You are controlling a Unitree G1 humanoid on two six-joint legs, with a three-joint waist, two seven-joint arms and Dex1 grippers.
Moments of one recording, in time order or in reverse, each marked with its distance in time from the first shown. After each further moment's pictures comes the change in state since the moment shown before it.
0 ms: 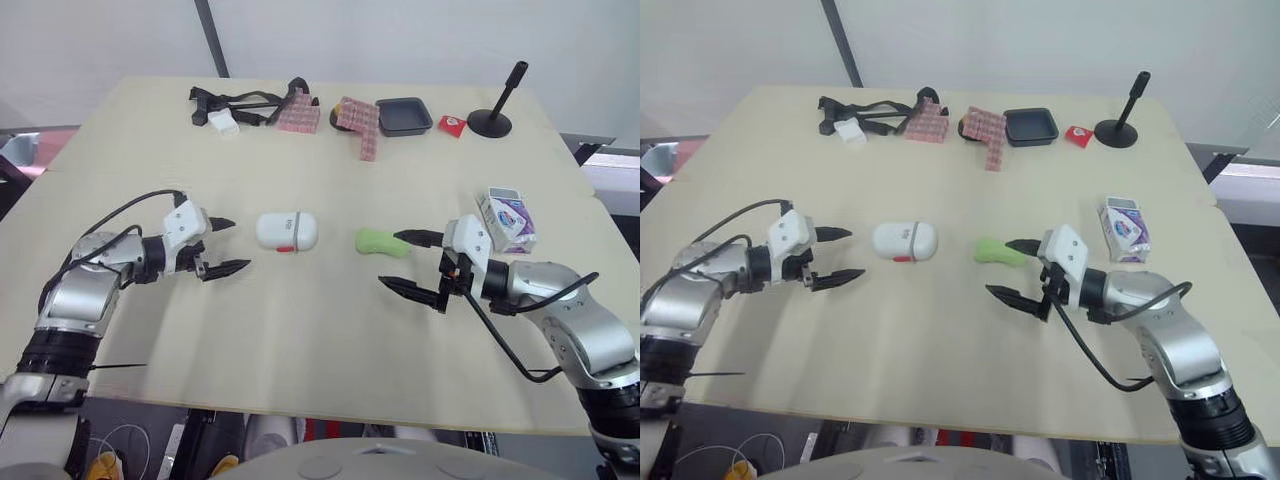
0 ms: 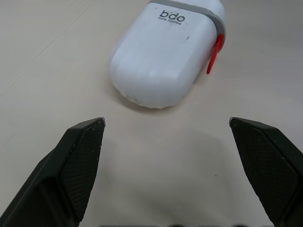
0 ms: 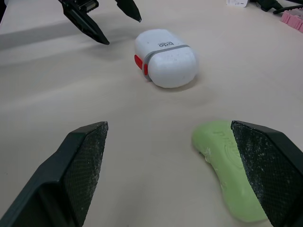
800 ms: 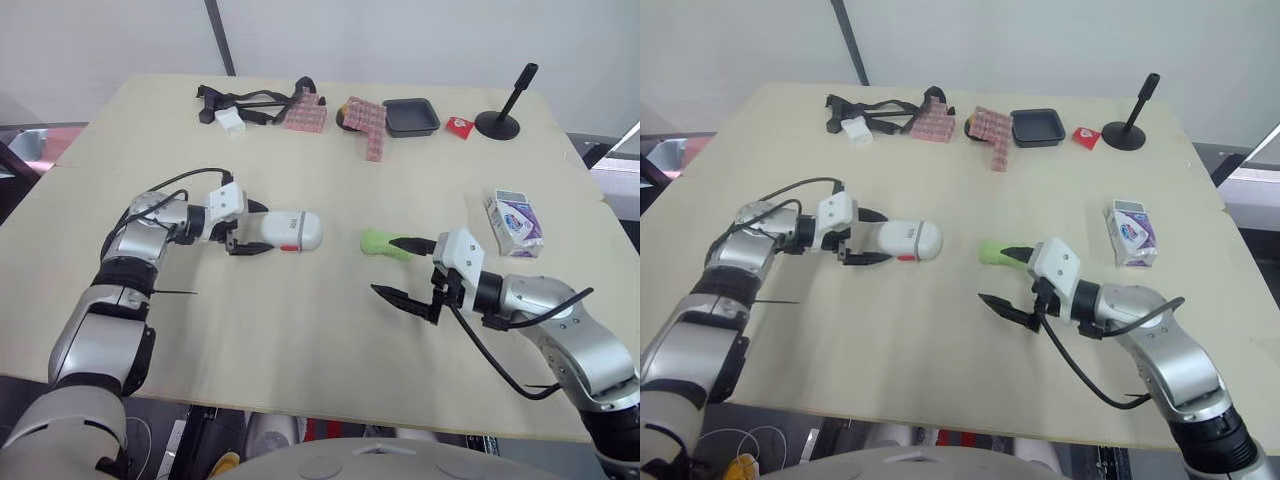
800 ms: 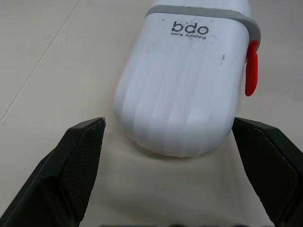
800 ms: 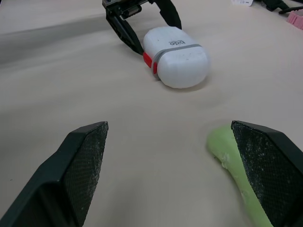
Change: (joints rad) left arm -0.449 -0.203 -0.154 0.672 0.187 -0.394 -0.158; right arm 0.090 -0.004 0.035 -0.123 -0.013 0.011 -0.113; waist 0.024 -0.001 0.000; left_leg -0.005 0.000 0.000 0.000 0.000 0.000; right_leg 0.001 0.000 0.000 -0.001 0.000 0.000
